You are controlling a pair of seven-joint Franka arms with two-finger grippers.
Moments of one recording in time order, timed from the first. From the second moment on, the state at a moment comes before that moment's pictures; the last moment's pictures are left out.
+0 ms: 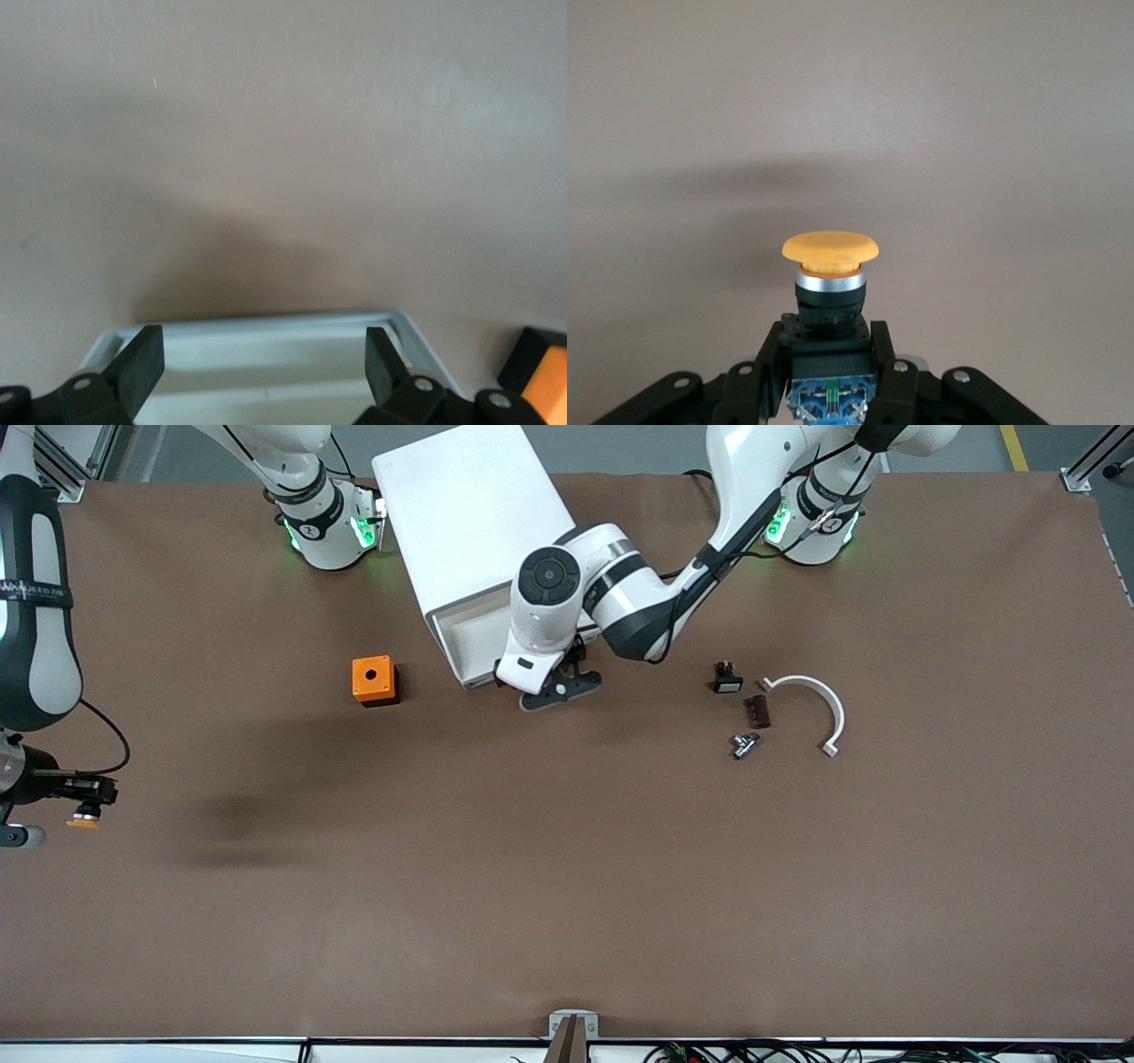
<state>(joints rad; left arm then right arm) -0.62 0.64 -0.41 -1.48 0.05 2.08 -1.33 -0.27 0.44 0.03 -1.58 -0.16 1.99 -0.13</state>
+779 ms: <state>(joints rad) -0.71 0.64 -0.43 -1.49 0.05 2.08 -1.44 -0.35 0.67 0.03 -1.59 -0.24 2.22 -0.16</state>
